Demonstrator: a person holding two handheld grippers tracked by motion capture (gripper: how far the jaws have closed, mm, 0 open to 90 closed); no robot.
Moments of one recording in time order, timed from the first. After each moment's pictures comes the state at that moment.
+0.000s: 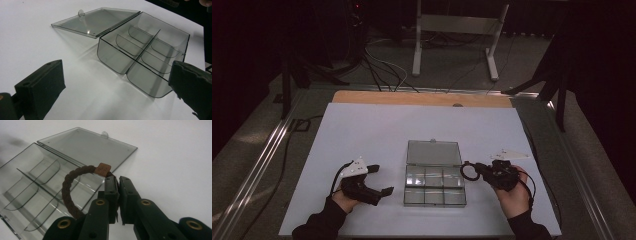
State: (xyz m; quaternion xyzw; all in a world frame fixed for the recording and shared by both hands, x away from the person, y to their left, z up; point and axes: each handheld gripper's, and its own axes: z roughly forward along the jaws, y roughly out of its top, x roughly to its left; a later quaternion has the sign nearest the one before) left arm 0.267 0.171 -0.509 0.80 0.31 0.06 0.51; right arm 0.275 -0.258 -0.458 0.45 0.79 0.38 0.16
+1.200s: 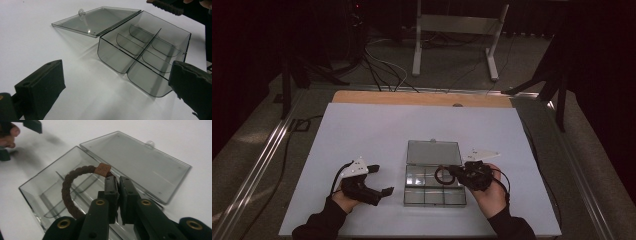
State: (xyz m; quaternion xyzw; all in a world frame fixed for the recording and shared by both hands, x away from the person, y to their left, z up) left arm 0.266 0.171 -0.509 0.80 0.31 0.07 0.51; right arm 0.276 -0.193 -0.456 0.38 0.83 0.39 0.12
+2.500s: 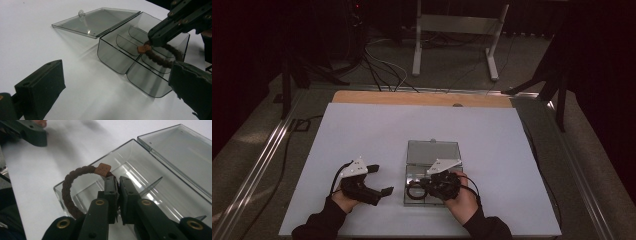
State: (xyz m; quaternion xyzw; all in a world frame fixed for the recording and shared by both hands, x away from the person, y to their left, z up) left arm 0.267 0.172 -0.508 0.80 0.31 0.07 0.51; right arm 0.267 -0.117 -0.483 0.30 0.88 0.37 0.07
